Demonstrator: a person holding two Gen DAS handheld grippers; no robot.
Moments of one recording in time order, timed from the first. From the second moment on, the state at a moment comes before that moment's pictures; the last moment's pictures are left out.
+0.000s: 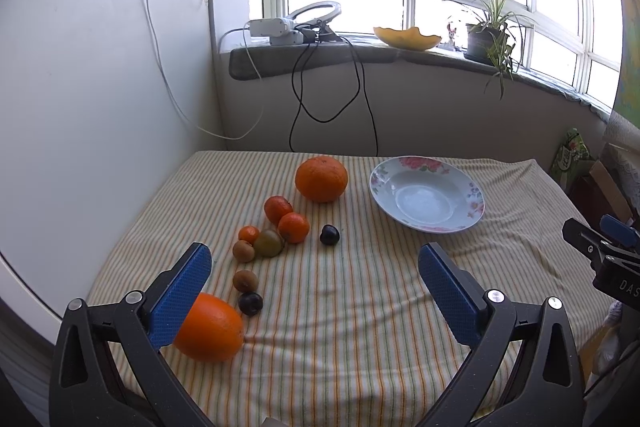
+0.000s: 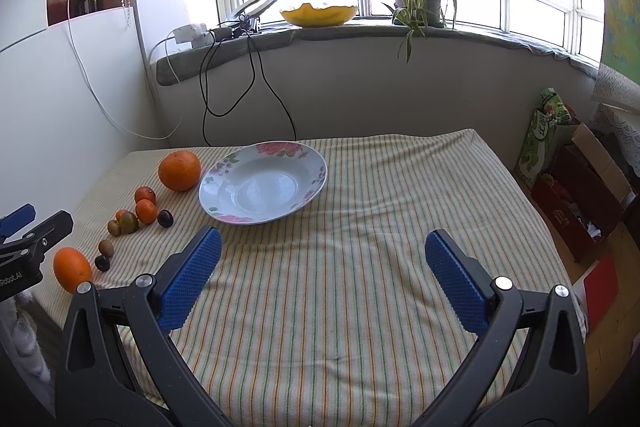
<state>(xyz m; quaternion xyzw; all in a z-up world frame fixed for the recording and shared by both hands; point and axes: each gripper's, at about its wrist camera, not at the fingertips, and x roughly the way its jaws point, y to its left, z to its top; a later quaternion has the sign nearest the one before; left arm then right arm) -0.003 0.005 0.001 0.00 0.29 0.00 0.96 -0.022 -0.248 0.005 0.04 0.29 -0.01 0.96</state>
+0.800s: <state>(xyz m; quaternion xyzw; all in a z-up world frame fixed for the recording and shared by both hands) -0.003 0.009 0.001 0.00 0.29 0.00 0.96 -0.022 -0.244 0.001 0.04 0.30 0.00 0.95</state>
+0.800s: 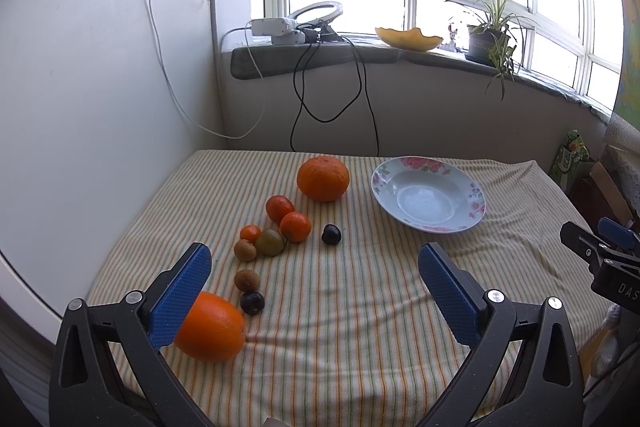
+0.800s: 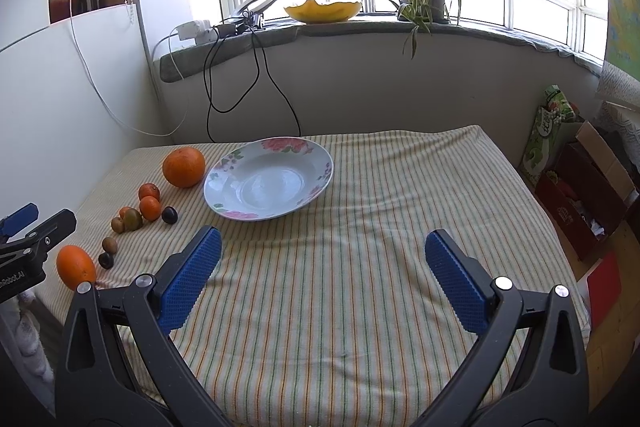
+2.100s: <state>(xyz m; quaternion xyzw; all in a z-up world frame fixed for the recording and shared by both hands) -0.012 0.119 -0.037 -0.08 0.32 0.05 0.94 0.005 -0.172 -0.006 0.05 0.32 0.10 0.94</state>
